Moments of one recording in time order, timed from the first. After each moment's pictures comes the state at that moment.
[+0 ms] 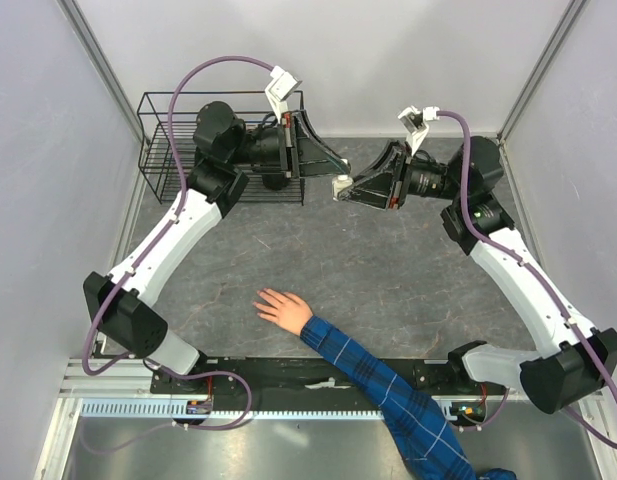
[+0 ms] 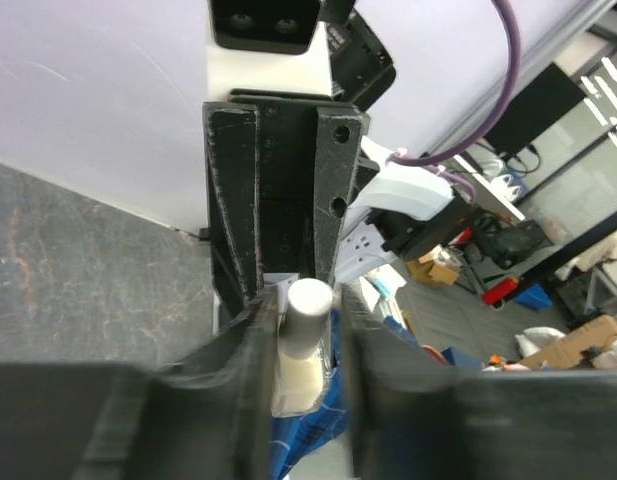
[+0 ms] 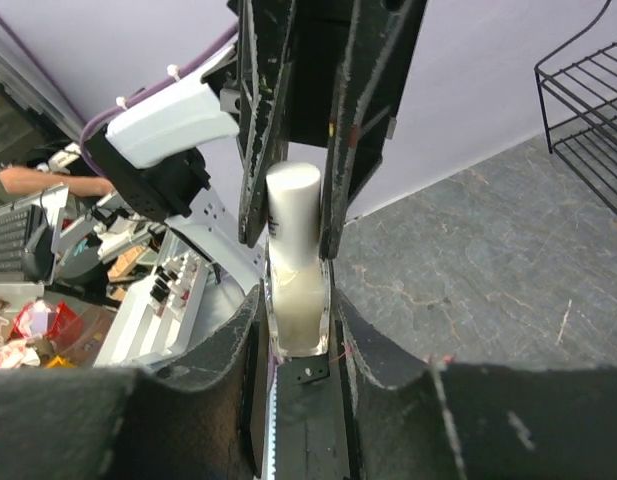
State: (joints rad) left arm -0.52 1.53 1.56 0.35 1.11 -0.96; right arm 0.38 1.22 1.23 0.24 -1.06 0.73
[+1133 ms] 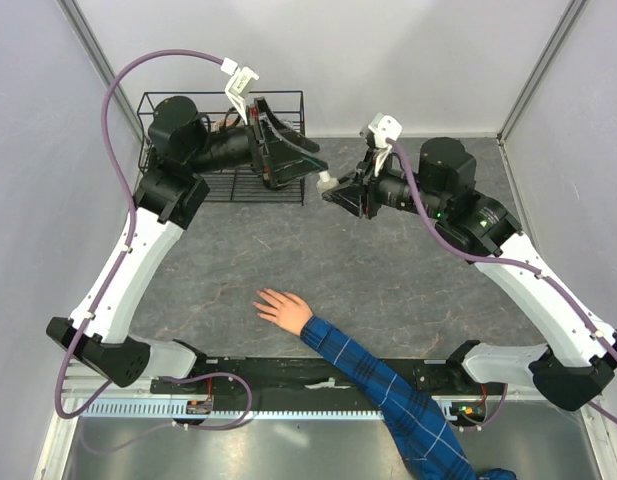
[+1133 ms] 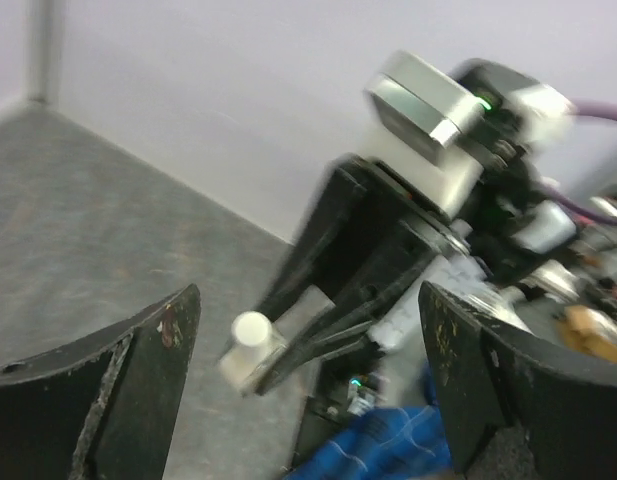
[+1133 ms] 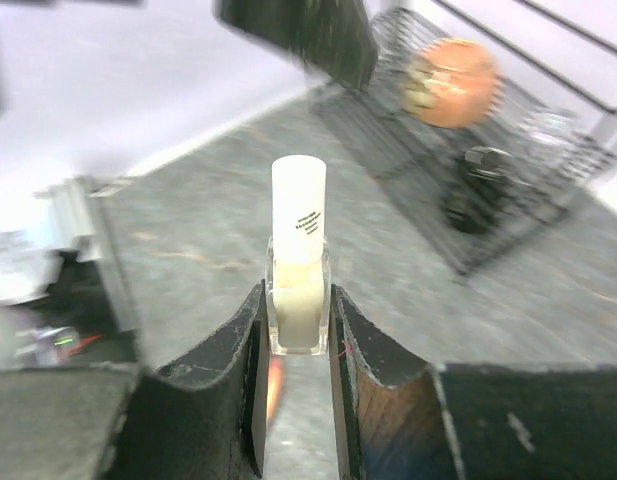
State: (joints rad) left arm -0.48 1.36 1.70 -0.23 0.82 -0.54; right arm 0.71 1.23 1.50 -0.42 -0.33 0.05
